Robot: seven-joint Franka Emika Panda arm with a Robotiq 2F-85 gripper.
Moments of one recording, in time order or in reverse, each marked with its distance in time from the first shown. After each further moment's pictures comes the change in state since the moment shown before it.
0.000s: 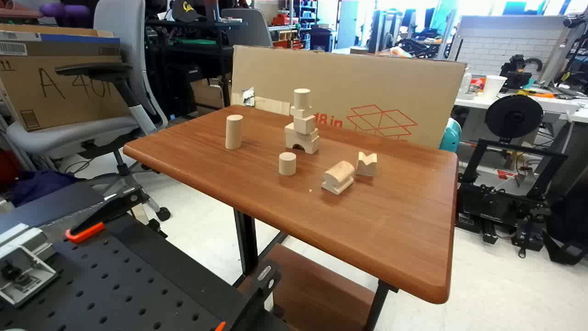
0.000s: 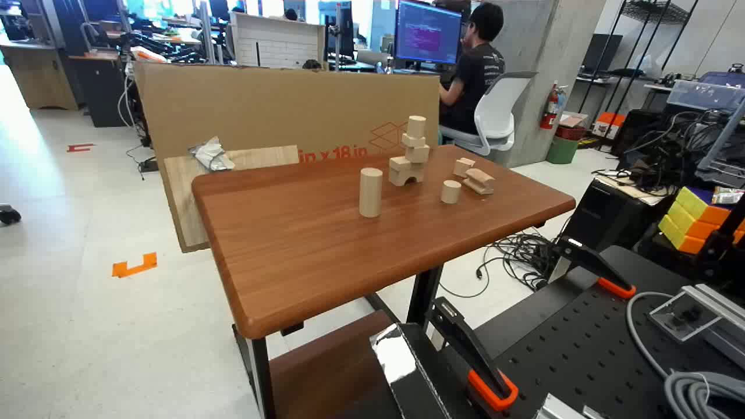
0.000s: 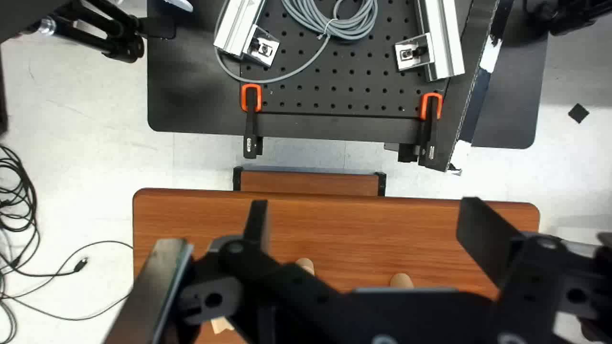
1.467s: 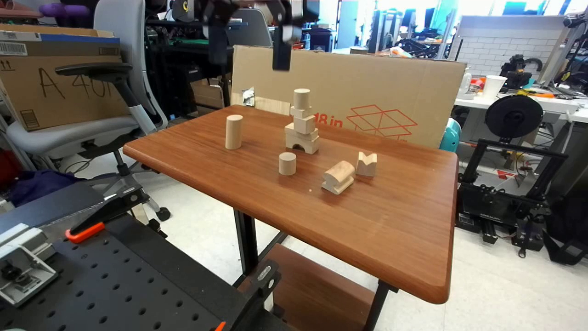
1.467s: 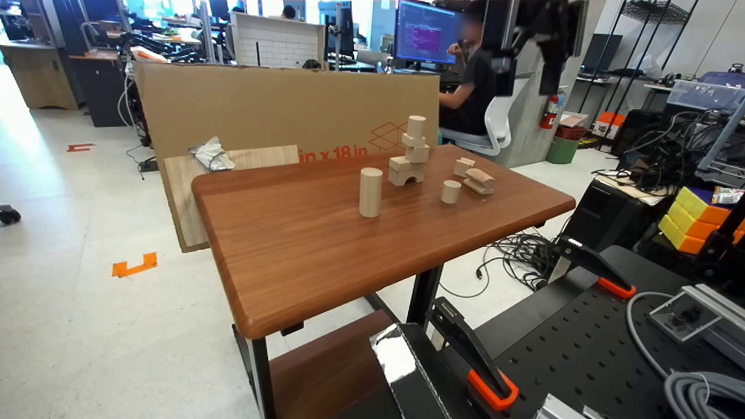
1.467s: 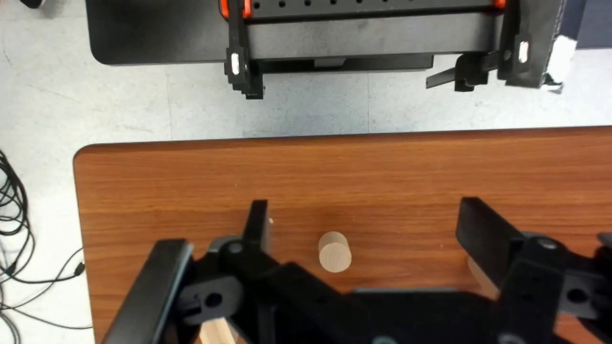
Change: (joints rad) arm 0.000 0.428 0.008 -0.019 -0.010 0.467 0.107
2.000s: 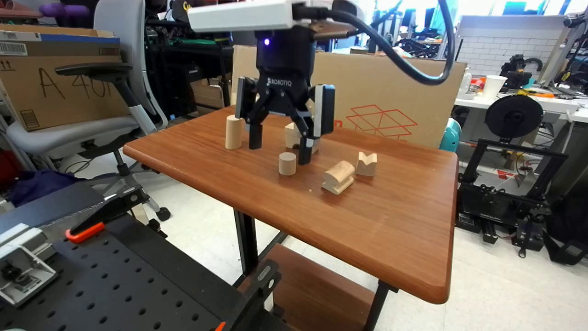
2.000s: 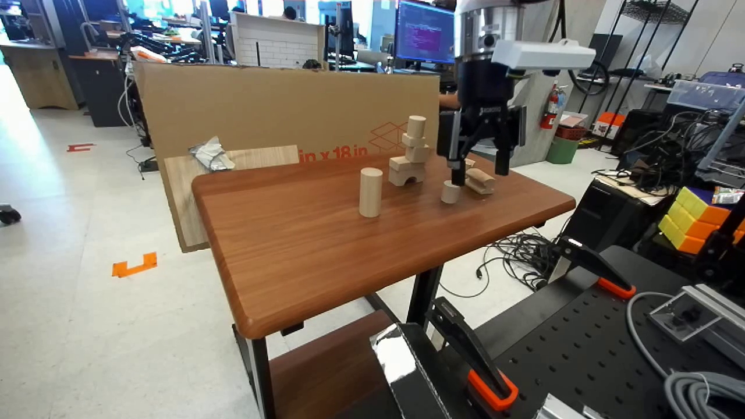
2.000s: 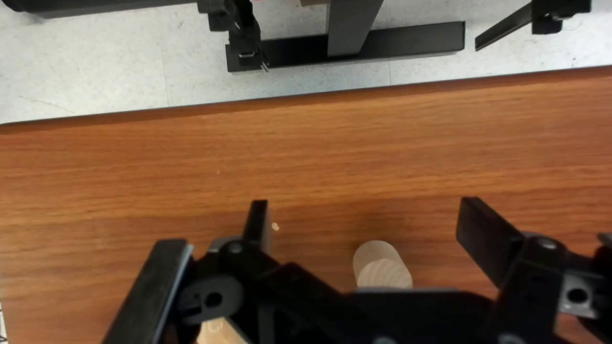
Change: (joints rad) arm 0.000 0.364 -0.009 0.120 -0.030 0.204 0.078
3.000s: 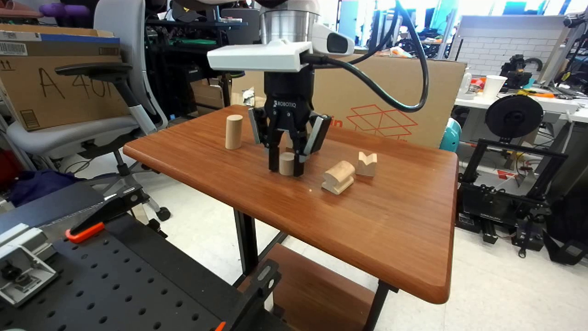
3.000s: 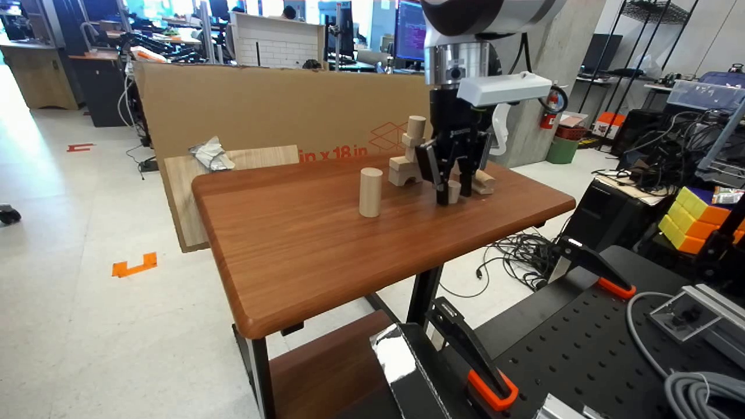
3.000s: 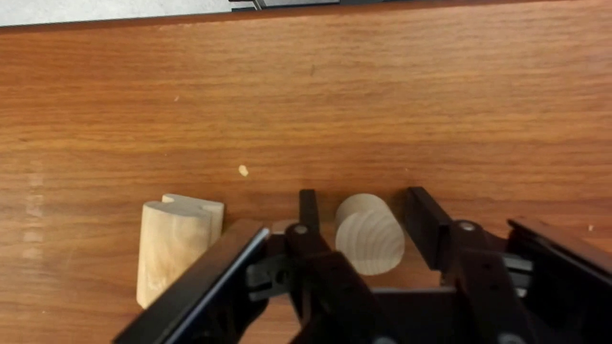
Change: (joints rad) arm 0.036 0.139 -0.002 0.099 -0.048 0.075 0.026
